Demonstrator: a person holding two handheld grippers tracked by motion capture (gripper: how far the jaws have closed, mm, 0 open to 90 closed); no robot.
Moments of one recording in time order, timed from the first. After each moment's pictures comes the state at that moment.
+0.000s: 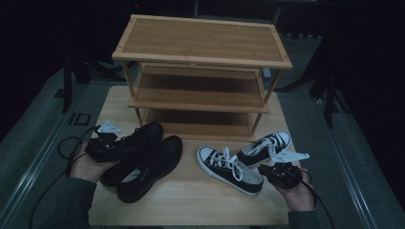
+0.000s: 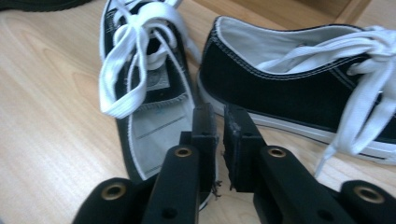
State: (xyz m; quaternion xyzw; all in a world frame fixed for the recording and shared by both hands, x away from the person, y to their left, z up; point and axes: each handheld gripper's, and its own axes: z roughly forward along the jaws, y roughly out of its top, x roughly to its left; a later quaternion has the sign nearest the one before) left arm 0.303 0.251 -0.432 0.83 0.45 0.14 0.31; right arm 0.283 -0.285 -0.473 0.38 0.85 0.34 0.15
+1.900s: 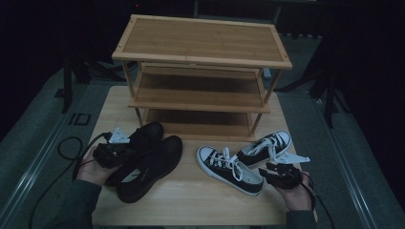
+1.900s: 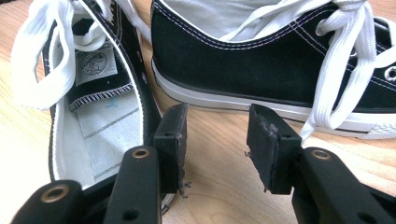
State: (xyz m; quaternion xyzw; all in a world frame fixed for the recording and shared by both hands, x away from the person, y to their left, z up) left arm 0.301 0.240 -0.457 0.86 0.40 0.15 0.29; right arm 0.291 -0.300 -0.504 0.42 0.82 0.34 0.17
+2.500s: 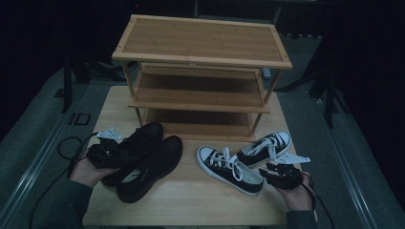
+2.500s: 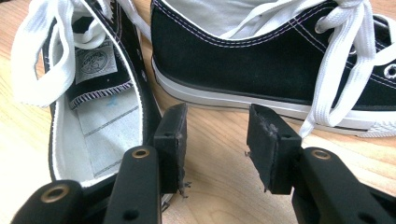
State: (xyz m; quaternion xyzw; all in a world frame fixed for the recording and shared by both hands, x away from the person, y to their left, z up) left arm 0.300 0.256 -0.453 0.85 0.42 0.06 0.33; right arm 0.290 -0.301 -0.504 0.43 0.82 0.34 0.17
